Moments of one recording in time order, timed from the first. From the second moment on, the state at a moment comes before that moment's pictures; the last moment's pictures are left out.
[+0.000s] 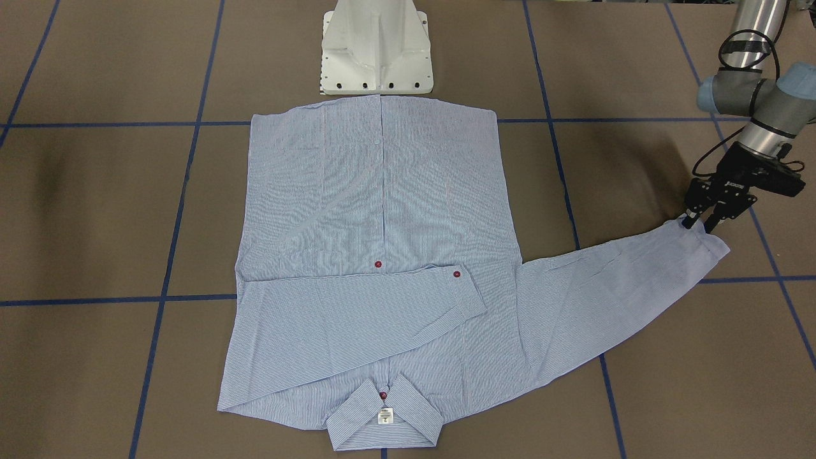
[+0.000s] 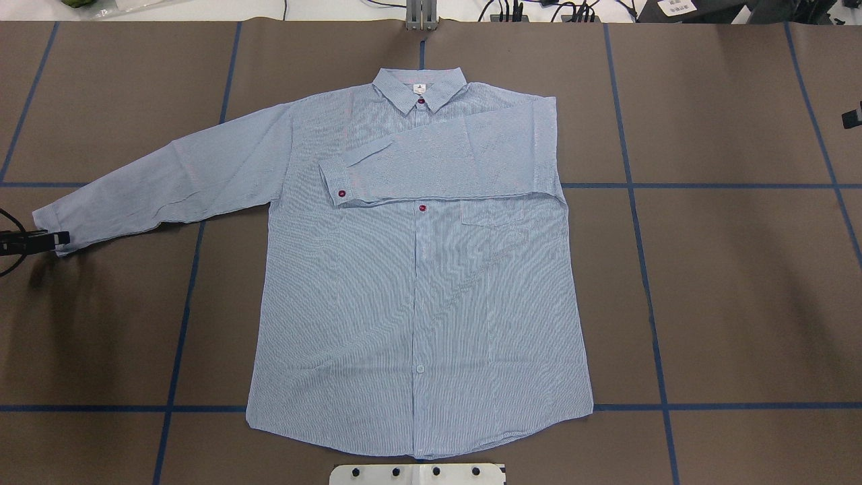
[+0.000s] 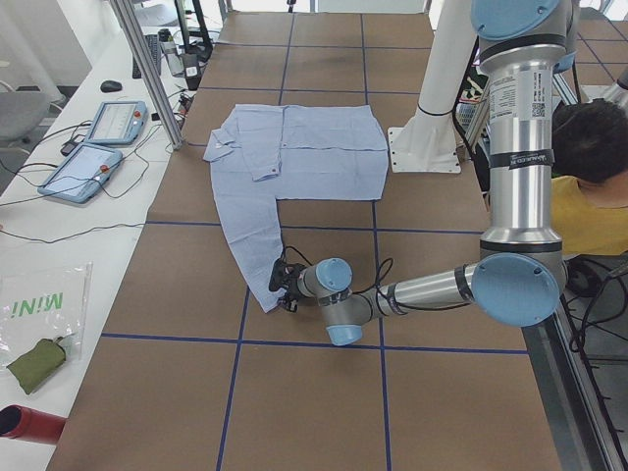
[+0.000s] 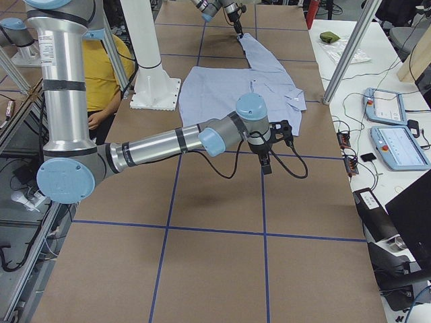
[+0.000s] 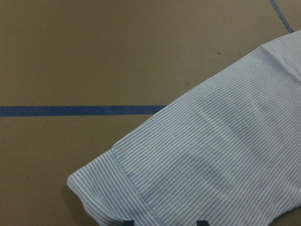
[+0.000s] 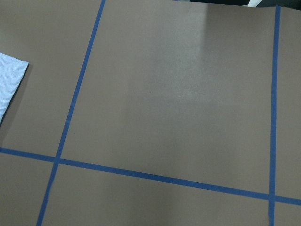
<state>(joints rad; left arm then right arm) -0.91 -1.48 -1.24 -3.12 -1.89 -1.01 1.40 -1.54 1.83 -1.26 2.31 0.39</state>
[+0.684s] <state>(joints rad) -0.90 -1.47 -1.24 -3.12 -1.89 -0.99 1.40 -1.54 1.83 -1.26 2.31 0.39</state>
